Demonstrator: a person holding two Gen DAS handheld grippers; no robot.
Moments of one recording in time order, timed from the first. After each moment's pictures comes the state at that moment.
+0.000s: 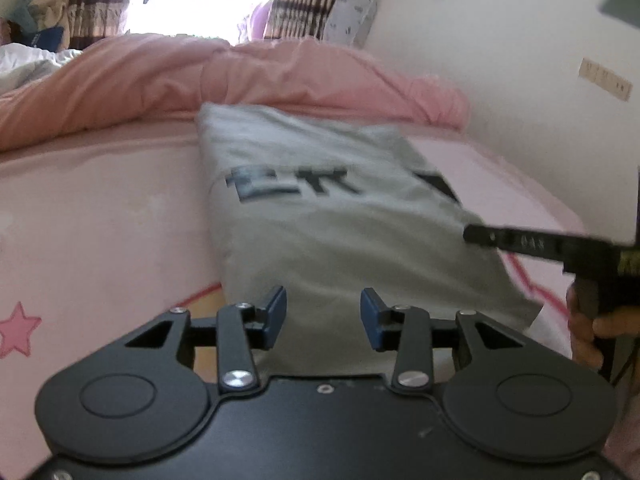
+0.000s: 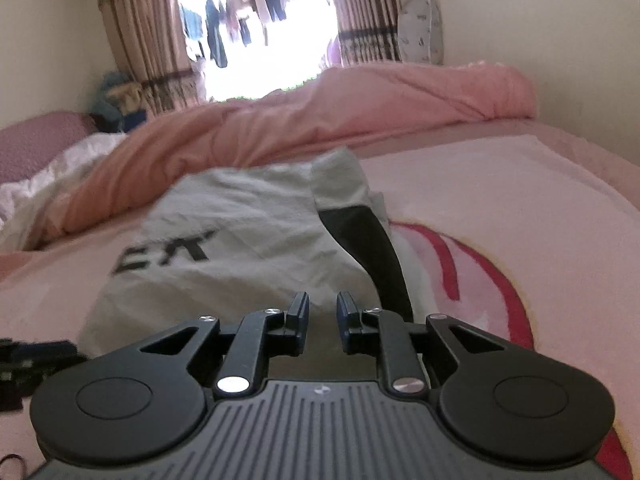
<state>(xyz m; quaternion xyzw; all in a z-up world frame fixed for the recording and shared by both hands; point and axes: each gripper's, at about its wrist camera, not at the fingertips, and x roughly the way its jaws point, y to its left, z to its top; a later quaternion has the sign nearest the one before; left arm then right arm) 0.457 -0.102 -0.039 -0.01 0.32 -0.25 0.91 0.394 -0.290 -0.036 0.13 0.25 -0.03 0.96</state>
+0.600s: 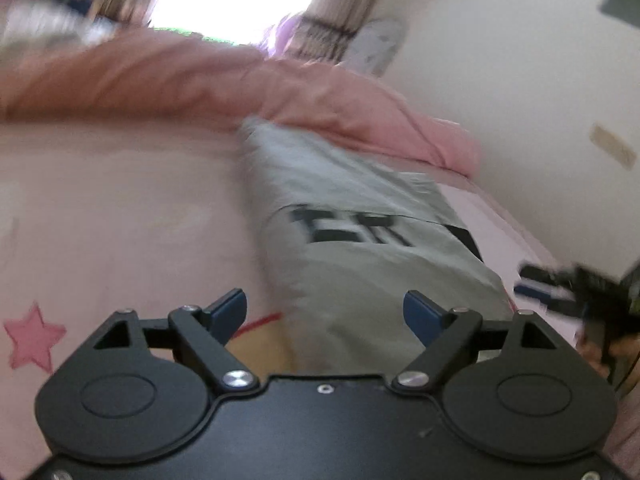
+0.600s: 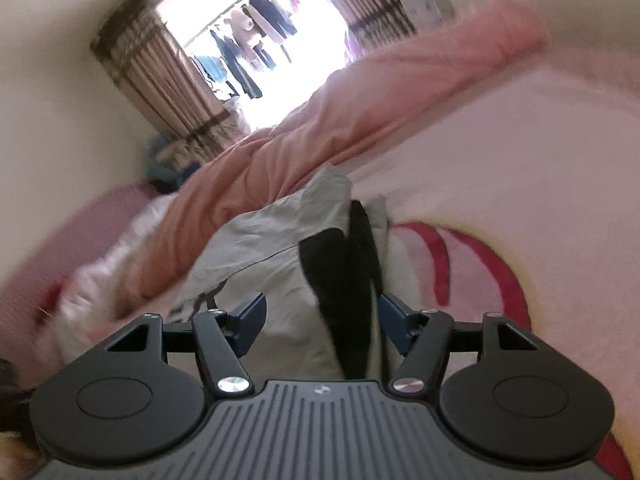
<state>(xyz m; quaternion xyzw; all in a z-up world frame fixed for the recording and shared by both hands) 0.494 -0.026 -0.033 -0.13 0.32 -0.25 0.90 0.387 -0.404 -0.057 0.32 0.22 0.10 0.91</state>
